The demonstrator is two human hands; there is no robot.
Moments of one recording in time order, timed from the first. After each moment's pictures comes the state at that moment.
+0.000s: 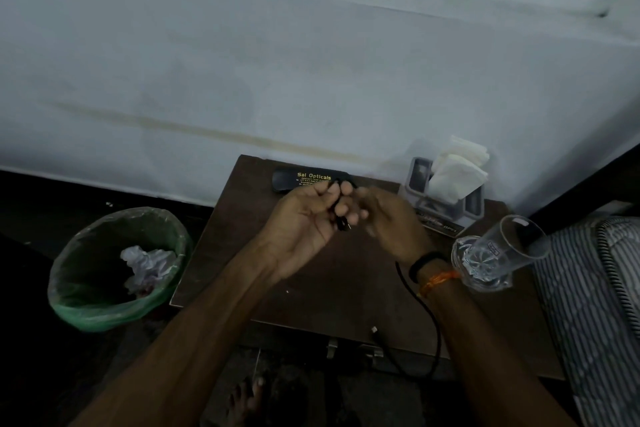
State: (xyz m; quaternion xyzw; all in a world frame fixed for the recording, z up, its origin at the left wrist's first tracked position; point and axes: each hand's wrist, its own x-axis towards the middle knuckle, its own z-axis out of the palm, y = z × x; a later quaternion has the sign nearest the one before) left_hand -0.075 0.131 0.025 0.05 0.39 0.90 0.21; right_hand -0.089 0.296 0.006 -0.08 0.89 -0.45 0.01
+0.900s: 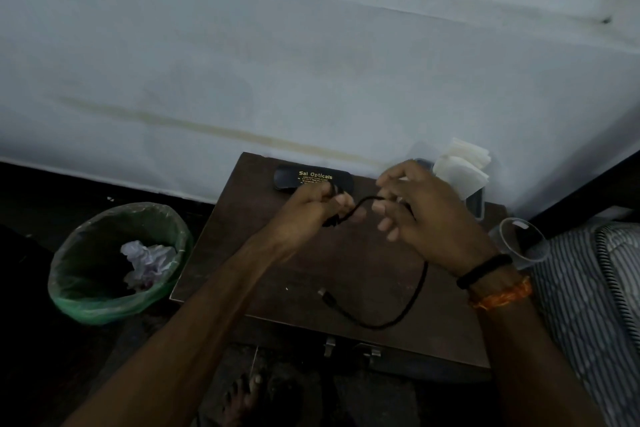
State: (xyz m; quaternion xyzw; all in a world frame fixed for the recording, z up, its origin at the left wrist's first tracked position) left_hand -0.088 0.128 0.014 0.04 0.67 0.73 0.16; right_hand -0.068 0.315 0.074 -0.19 0.93 -0.31 -0.01
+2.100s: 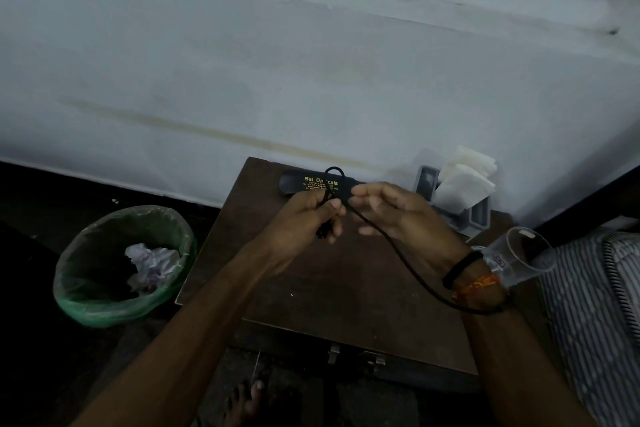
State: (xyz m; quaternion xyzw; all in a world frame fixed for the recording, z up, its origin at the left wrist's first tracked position) left_hand -0.084 0.111 0.013 0.06 0.69 0.71 0.13; right_hand -0.087 0.304 0.038 -0.05 0.75 -0.63 0.19
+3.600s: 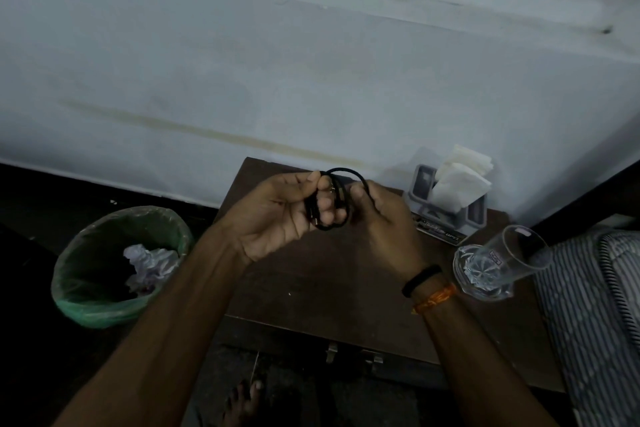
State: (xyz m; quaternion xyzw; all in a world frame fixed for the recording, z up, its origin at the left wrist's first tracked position) left_hand -0.082 0.086 0.048 0.09 0.39 0.87 0.28; right_hand -0.076 0.270 0.026 -0.11 0.84 -0.53 -0.03
